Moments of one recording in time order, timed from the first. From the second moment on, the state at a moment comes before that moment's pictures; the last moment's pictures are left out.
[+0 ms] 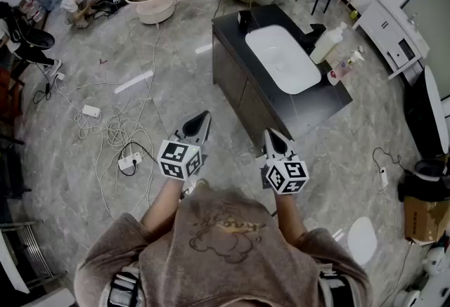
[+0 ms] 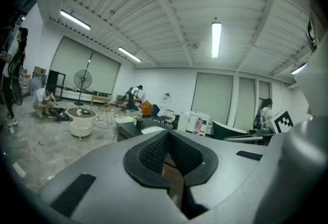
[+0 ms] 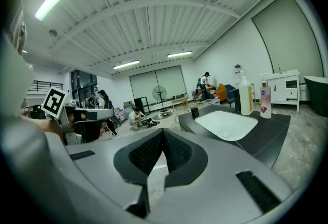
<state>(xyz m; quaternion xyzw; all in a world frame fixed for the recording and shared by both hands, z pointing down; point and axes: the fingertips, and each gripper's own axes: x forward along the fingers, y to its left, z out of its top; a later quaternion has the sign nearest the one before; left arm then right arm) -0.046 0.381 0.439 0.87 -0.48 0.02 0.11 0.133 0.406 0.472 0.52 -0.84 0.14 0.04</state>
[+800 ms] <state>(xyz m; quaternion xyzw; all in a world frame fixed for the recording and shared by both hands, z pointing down) -0.085 0.374 0.443 0.89 -0.44 0.03 0.10 0.077 0.406 0.486 0.54 -0.83 0.15 0.02</state>
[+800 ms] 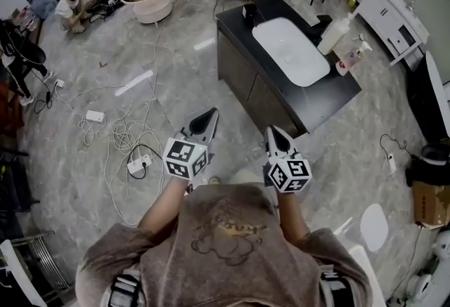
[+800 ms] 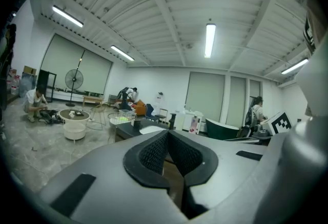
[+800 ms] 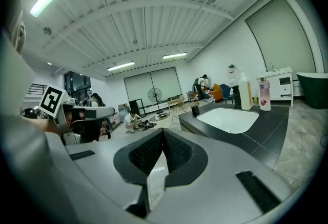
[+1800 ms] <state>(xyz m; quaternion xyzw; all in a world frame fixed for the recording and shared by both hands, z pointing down) -0.101 0.255 0.459 0.89 -0.43 0.02 0.11 0.049 0.294 0.506 0.54 -0.82 0.17 0.02</state>
